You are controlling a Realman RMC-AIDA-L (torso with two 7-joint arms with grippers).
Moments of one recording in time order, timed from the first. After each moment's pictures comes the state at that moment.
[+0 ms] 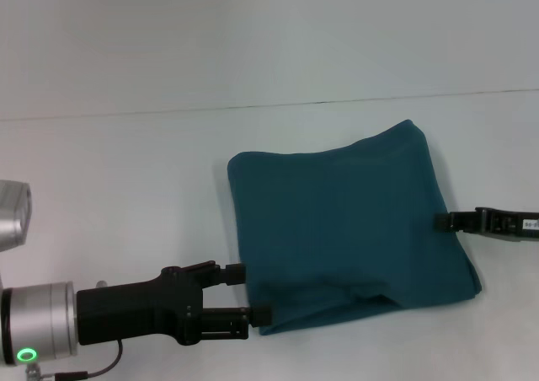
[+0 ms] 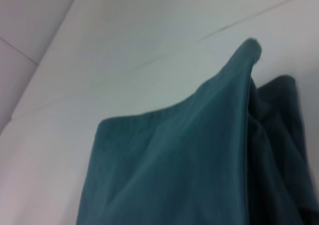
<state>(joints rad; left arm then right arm) -0.47 -2.14 0.89 0.63 1.85 1.61 -1.57 0.52 1.94 -0.68 -0.53 -2.07 -1.26 2.08</state>
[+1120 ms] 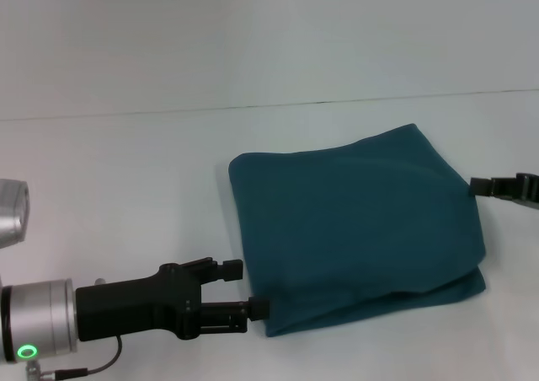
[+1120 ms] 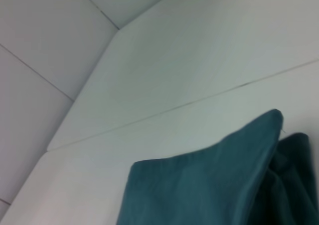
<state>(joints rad) -0.47 -2.14 0.88 0.63 1.85 1.59 -1.58 0.49 1.92 -0.54 -0.63 -2.07 -1.43 2.07</state>
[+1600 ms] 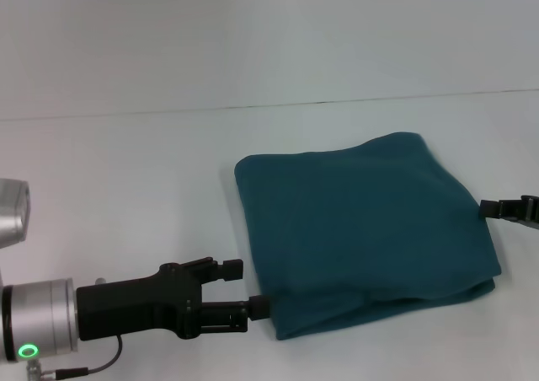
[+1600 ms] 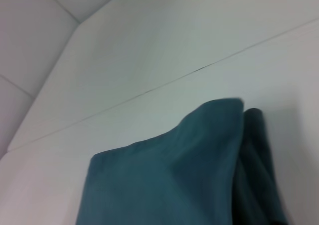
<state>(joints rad) -0.47 -2.14 0.88 0.63 1.85 1.59 -1.58 0.46 1.93 -0.54 -0.62 -2.11 -1.35 2.08</state>
